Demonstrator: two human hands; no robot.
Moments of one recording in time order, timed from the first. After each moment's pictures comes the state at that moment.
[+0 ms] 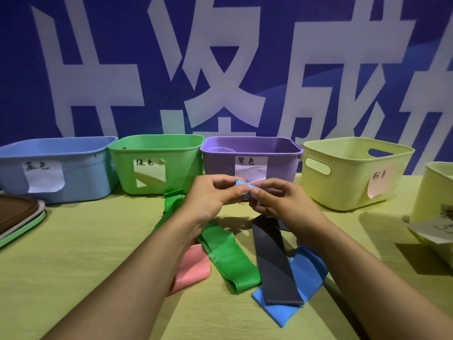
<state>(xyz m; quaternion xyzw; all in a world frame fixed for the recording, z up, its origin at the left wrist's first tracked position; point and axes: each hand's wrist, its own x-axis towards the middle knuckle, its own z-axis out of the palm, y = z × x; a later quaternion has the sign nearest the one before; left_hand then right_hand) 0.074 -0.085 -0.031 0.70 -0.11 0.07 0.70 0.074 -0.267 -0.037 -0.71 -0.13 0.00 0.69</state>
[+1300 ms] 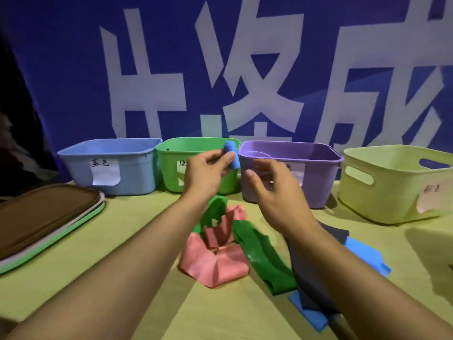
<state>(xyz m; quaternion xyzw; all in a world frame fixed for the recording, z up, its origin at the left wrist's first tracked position) 0.082 -0.025 0.004 0.67 0.03 0.28 0.68 0.057 -0.184 -0.010 -0.82 -0.22 -0.23 0.48</state>
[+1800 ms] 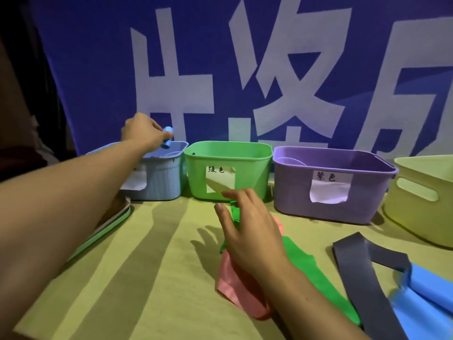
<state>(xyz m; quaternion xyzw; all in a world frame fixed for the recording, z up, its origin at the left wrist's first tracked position) 0.118 0.201 0.084 0.89 0.22 0.32 0.25 0.039 -0.075 -0.046 -0.86 -0.28 -0.21 0.37</state>
